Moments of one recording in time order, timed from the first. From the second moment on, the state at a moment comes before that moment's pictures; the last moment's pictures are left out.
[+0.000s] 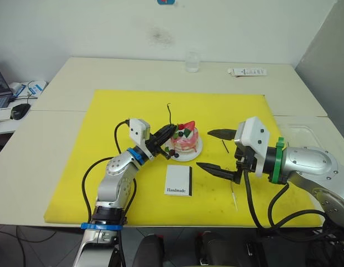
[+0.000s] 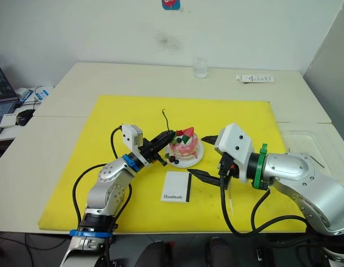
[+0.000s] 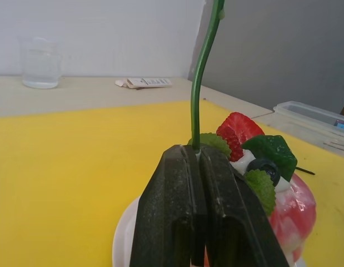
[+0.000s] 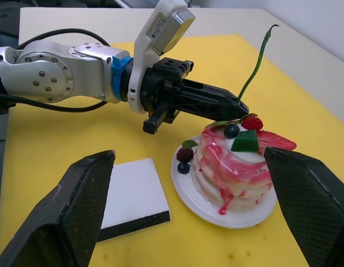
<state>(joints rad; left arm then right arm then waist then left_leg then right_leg) -0.37 0.21 0.03 0.09 -0.40 0.16 -0.69 -0.41 -0.78 0.06 -0.77 0.67 0.86 0.60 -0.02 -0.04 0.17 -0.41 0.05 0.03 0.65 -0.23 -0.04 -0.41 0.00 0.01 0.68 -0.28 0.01</state>
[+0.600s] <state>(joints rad) -0.33 0.30 0.10 -0.07 -0.48 0.29 -0.67 -0.41 -0.72 0.06 -0.77 0.64 0.84 0.59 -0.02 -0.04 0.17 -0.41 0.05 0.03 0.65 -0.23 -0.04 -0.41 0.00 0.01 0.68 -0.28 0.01</state>
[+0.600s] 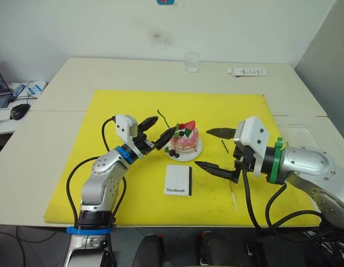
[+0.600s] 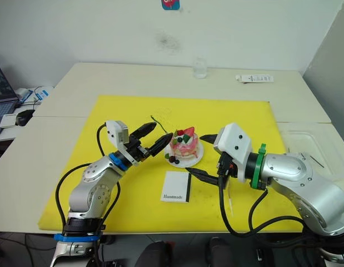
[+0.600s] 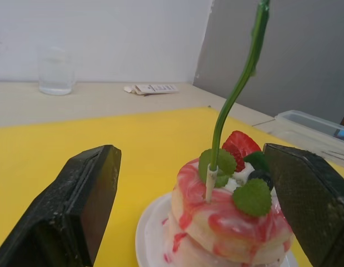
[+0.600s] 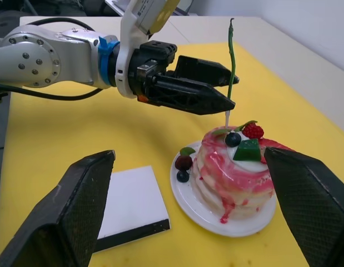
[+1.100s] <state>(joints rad) -0.17 0.88 0.08 -0.32 -0.55 0.40 -1.18 0.11 -0.72 -0.13 -0.94 0.50 0.79 0.43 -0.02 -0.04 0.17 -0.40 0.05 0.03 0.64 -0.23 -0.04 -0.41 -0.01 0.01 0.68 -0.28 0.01</state>
